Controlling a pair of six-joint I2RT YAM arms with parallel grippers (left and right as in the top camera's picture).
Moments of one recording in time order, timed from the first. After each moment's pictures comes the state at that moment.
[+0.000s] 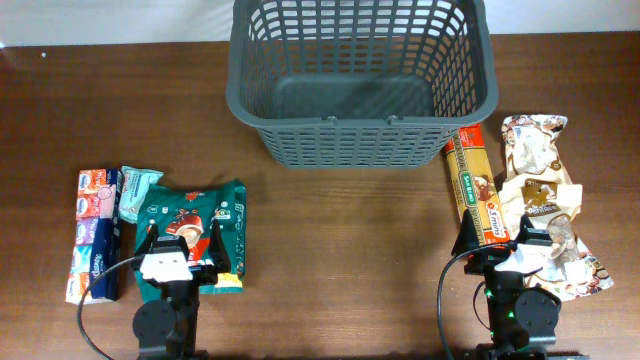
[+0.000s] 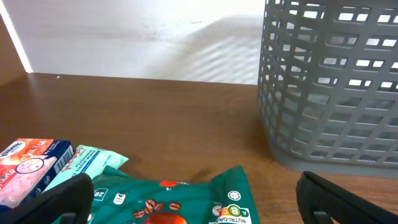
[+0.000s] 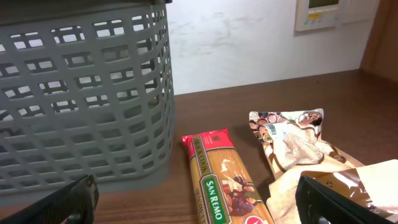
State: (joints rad) left arm 0.06 0.01 0.04 -0.13 0.01 -0.05; right arm 0.00 0.01 0.01 -0.07 0.07 0.13
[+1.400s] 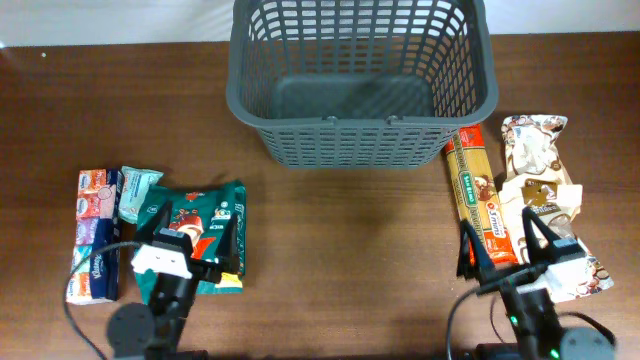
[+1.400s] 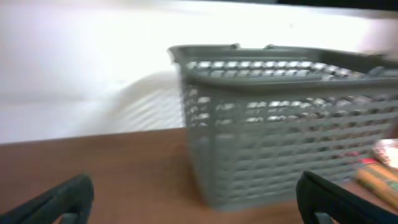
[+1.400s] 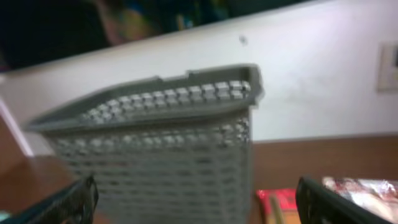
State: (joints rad) left arm 0.06 0.19 0.30 -0.09 0.31 -0.05; right arm 0.00 0.02 0.40 -0.30 -0.22 0.21
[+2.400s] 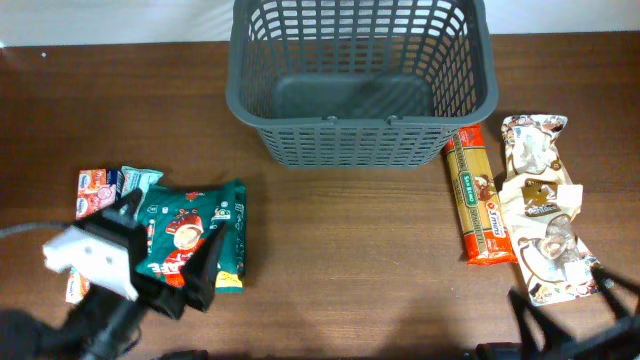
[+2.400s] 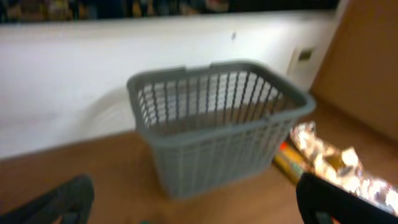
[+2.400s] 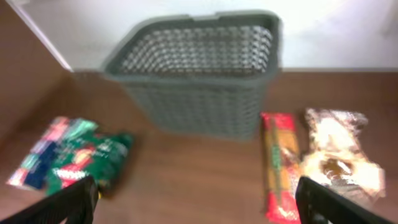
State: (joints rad) left arm 0.06 0.67 1.42 -0.97 0.46 0.03; right arm 0.00 0.75 1.87 -1.56 -0.28 0.07
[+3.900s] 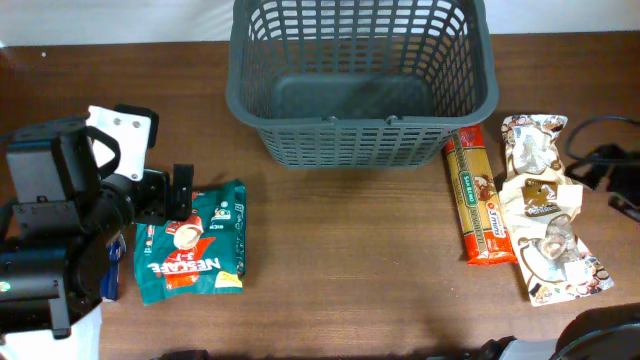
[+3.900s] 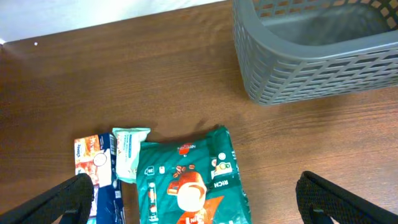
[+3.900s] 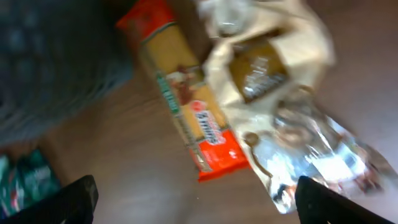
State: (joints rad) left arm 0.06 1.13 1.62 -1.27 0.09 0.20; right arm -0.71 1.60 1.66 -1.49 -0.47 -0.25
